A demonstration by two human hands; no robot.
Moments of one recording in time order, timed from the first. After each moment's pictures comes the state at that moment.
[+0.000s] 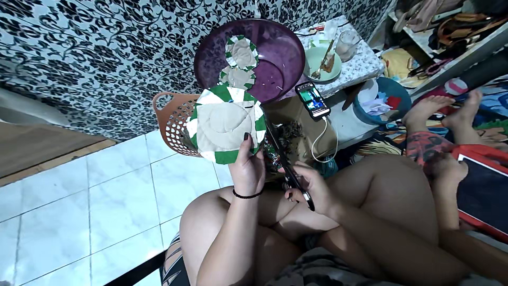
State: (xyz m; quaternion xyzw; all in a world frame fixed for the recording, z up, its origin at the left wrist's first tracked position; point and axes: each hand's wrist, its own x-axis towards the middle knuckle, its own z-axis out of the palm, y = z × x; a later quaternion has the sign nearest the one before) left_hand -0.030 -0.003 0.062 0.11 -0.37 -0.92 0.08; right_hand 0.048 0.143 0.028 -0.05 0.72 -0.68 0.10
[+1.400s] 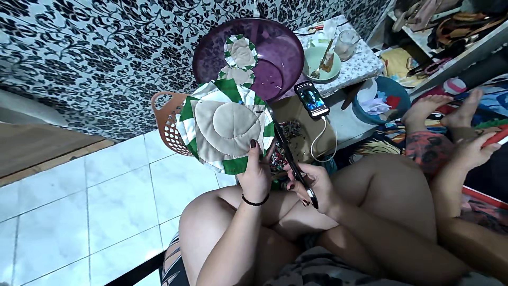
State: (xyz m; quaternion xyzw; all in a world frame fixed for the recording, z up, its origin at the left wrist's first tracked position) left_hand -0.013 0.012 0.055 0.05 -0.41 -0.90 0.14; right_hand 0.049 0.142 0.034 -0.02 0.67 -0.74 0.04
